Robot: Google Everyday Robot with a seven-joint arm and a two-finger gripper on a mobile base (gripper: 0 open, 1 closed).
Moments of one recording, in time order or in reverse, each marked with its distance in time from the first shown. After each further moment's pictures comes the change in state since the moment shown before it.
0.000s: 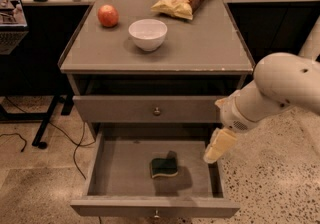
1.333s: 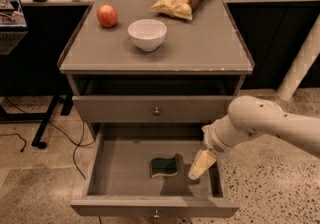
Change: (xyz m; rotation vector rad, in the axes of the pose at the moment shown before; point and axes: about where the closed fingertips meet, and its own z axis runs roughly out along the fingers) arm 0.036 0.006 0.136 -0.077 -0.025 0.084
